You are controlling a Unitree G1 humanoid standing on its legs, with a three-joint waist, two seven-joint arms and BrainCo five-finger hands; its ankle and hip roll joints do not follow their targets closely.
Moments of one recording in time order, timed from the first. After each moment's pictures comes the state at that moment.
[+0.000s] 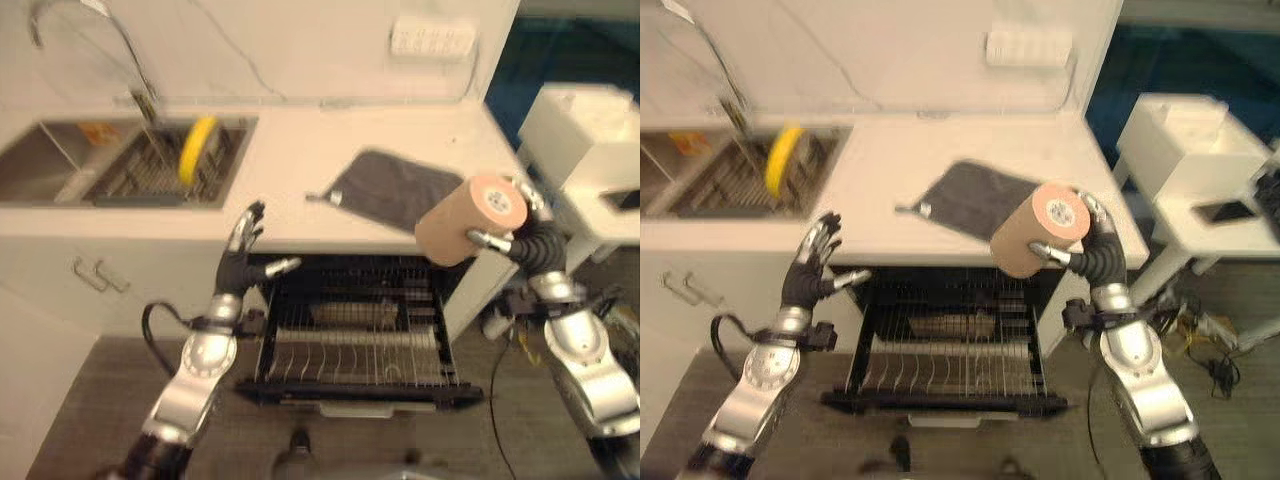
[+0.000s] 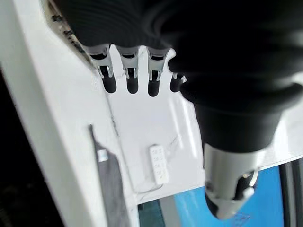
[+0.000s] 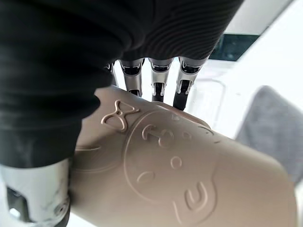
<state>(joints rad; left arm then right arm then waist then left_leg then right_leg) -0.08 0.50 -0.20 -0.14 -0.22 -0.12 0.23 -0.16 -0.64 0.07 -0.34 0.33 -0.08 -0.19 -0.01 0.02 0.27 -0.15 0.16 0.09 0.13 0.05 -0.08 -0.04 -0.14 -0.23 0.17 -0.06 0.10</state>
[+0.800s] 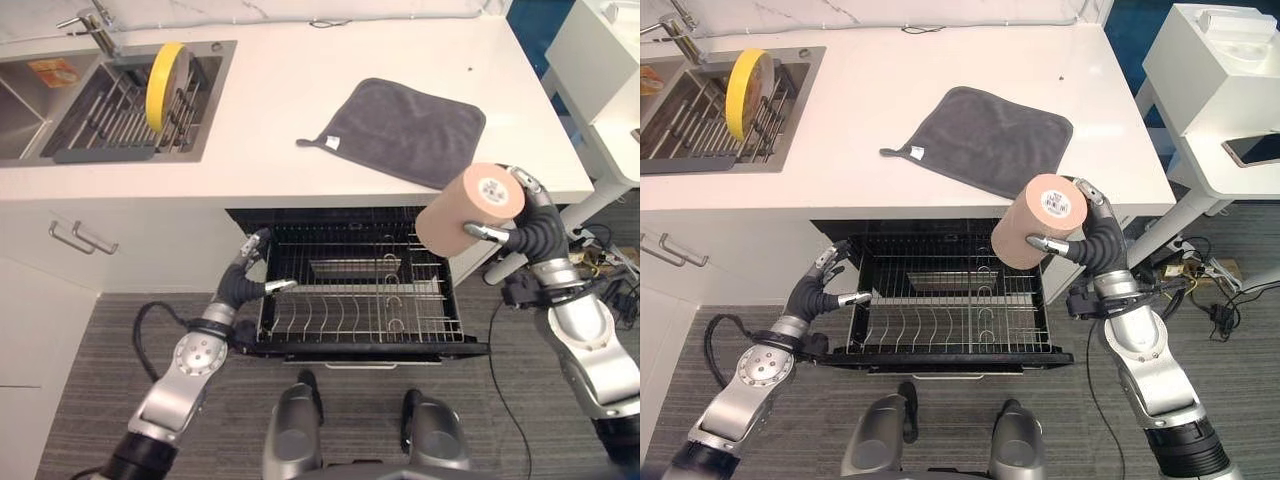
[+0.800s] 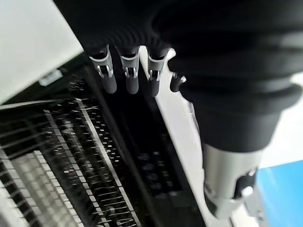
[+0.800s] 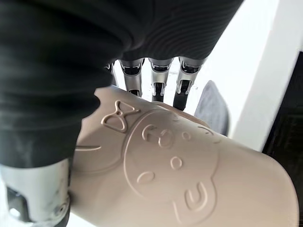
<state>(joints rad) 0.07 0.57 -0.17 -0.14 -0.14 0.05 0.10 -0.07 -0.64 0.07 -0.32 0.26 -0.07 -0.16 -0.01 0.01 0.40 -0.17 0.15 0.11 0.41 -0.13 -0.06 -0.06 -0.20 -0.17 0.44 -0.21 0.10</state>
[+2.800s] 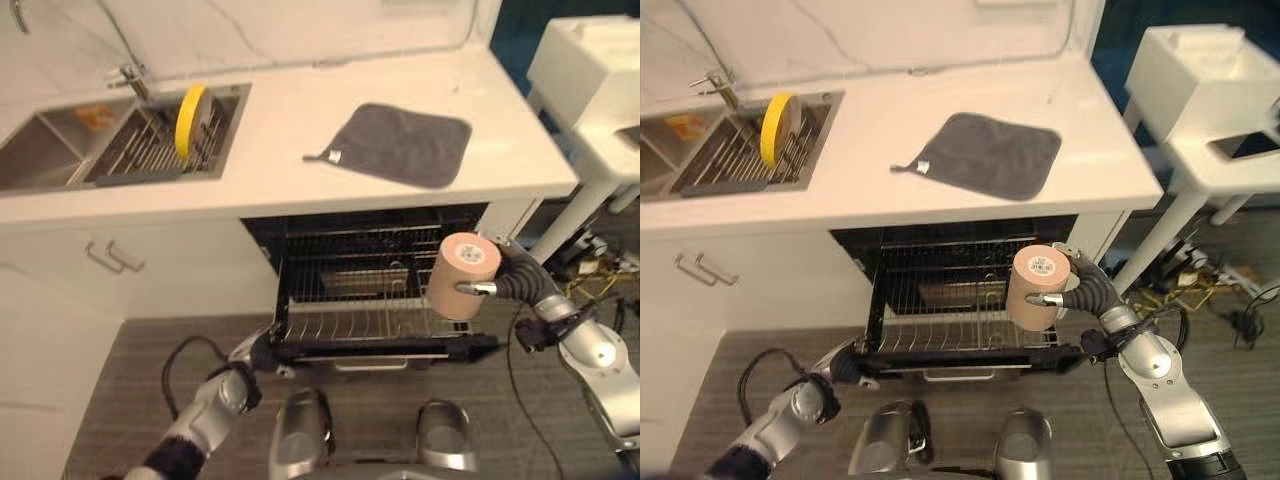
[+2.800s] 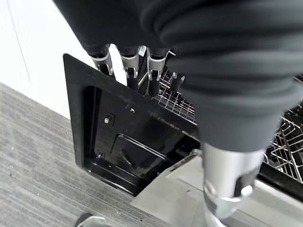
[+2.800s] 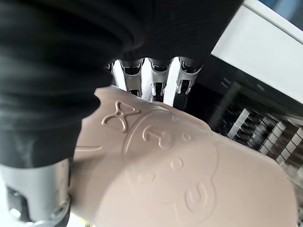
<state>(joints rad) -0.01 0.49 -0.43 0.35 0.37 0.15 0.01 0.09 -0.69 0.03 -0.30 0.16 0.06 0.12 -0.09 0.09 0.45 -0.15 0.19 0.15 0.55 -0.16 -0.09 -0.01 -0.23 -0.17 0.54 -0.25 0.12</state>
